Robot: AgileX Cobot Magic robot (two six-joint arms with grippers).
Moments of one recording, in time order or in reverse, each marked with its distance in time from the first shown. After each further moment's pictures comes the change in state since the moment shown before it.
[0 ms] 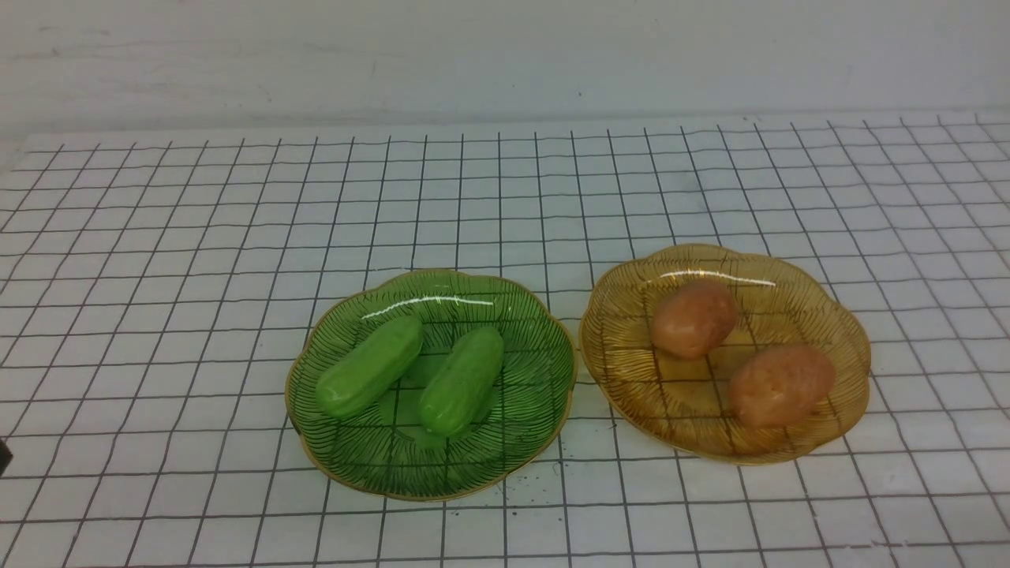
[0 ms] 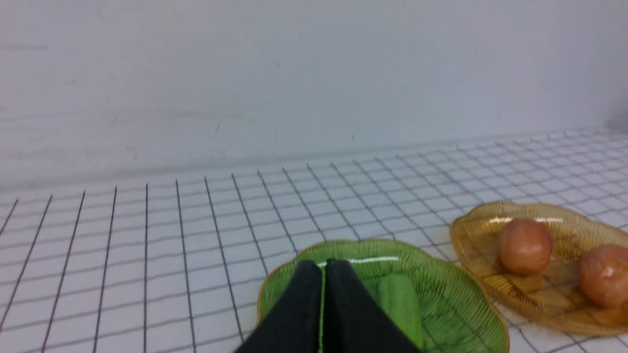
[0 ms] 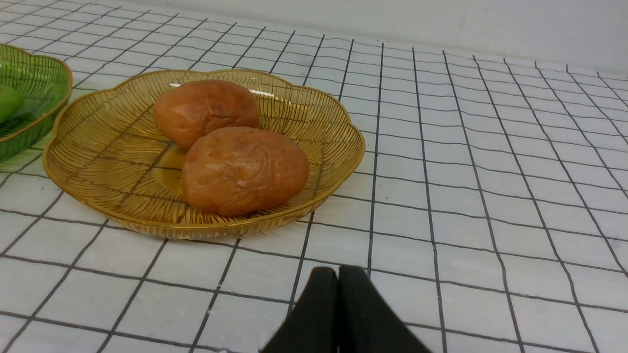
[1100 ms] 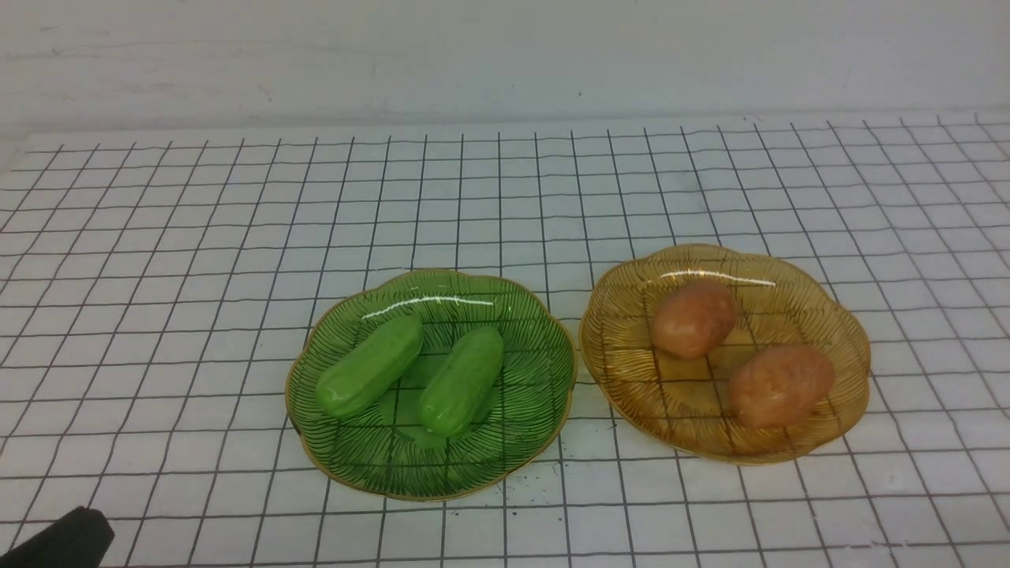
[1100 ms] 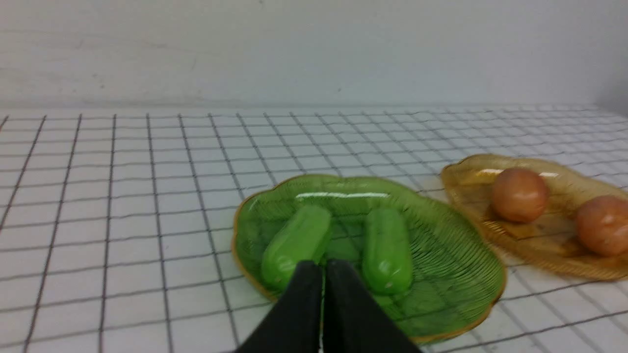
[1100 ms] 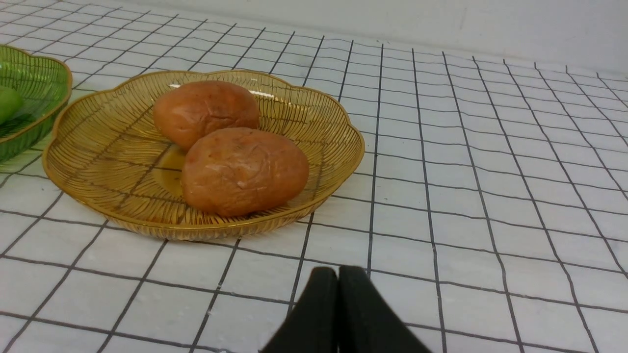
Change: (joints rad) right arm 0.000 0.000 0.001 -0.001 -0.001 0.000; left arm 0.124 -0.108 0.274 -0.259 -0.072 0.167
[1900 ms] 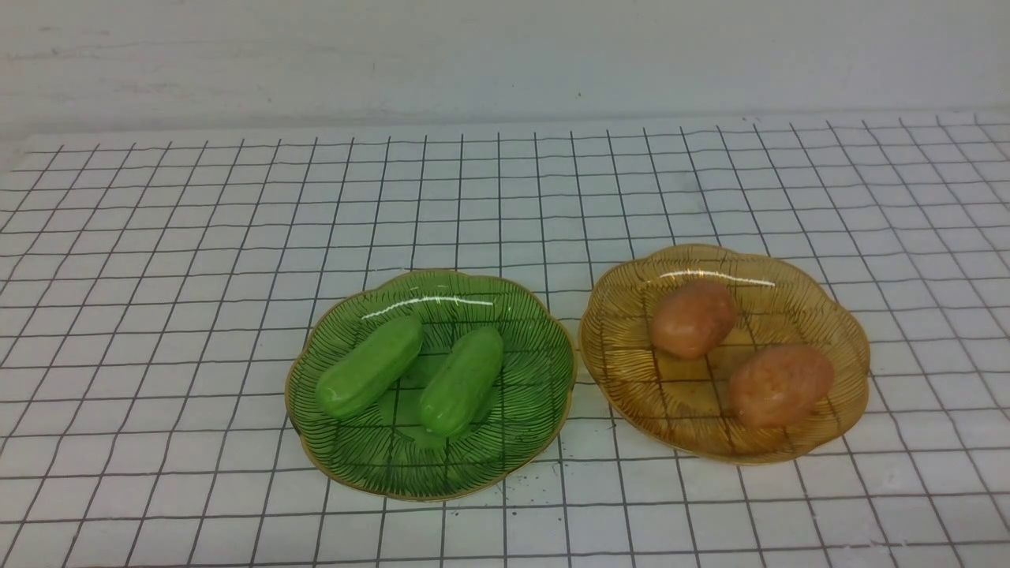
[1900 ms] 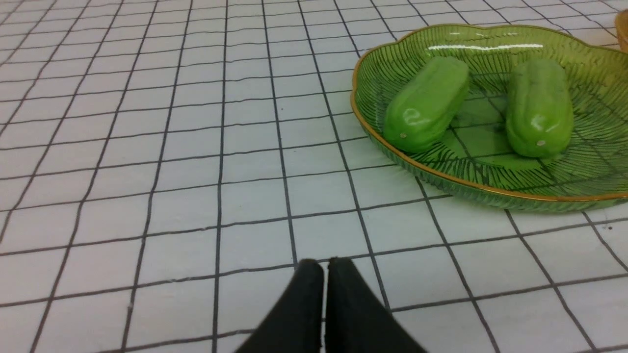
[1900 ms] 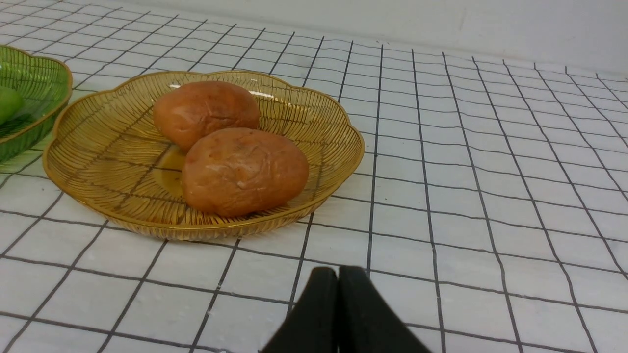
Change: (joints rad) right arm 0.000 0.000 0.000 0.000 0.000 0.000; left arm 0.218 -0.001 0.089 -0.131 0.099 0.265
